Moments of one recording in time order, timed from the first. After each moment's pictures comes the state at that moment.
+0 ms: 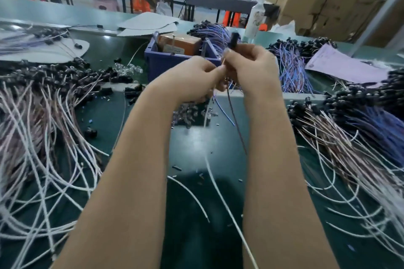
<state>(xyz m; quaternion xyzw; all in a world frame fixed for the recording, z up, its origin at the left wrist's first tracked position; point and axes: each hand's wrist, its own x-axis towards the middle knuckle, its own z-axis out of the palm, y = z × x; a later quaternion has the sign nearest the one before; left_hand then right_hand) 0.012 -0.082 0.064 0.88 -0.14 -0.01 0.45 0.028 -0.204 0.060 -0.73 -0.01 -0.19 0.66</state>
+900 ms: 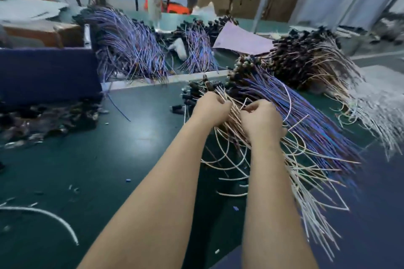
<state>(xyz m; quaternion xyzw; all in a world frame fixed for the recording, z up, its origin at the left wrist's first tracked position) 0.019 -0.348 -0.016 0.86 -0.18 -0.12 0.47 -0.053 -0.427 -0.004 -0.85 0.41 -0.19 0.26</state>
